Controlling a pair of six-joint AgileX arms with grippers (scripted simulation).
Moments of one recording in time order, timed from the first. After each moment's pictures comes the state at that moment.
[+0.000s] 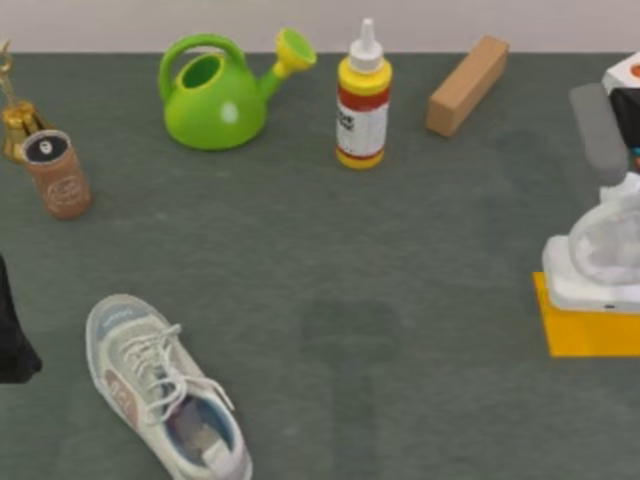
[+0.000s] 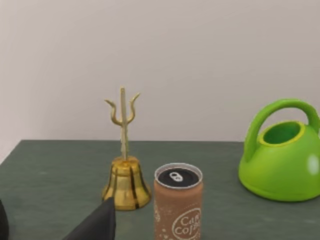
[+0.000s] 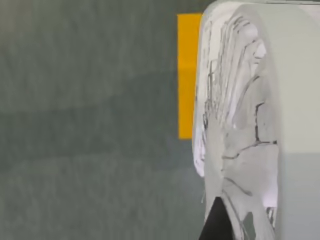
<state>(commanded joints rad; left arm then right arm) 0.00 0.00 0.00 0.00 0.00 0.00 0.19 1.81 1.63 -1.42 -0.01 -1.34</state>
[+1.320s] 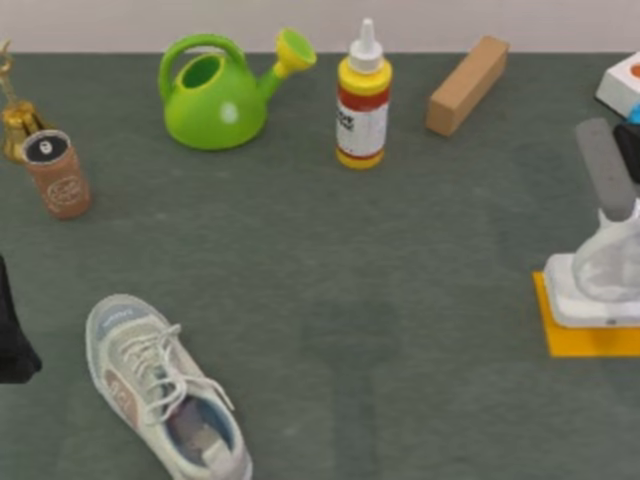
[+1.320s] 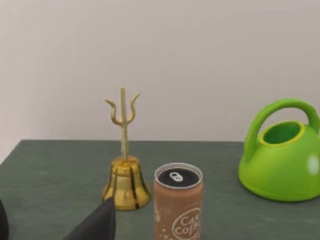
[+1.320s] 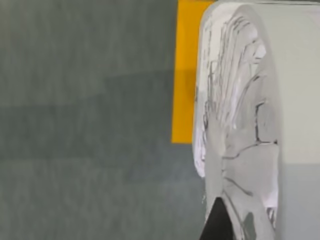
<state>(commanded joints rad) 0.00 0.00 0.00 0.00 0.00 0.00 0.16 1.79 1.47 -1.27 -0.01 -1.43</state>
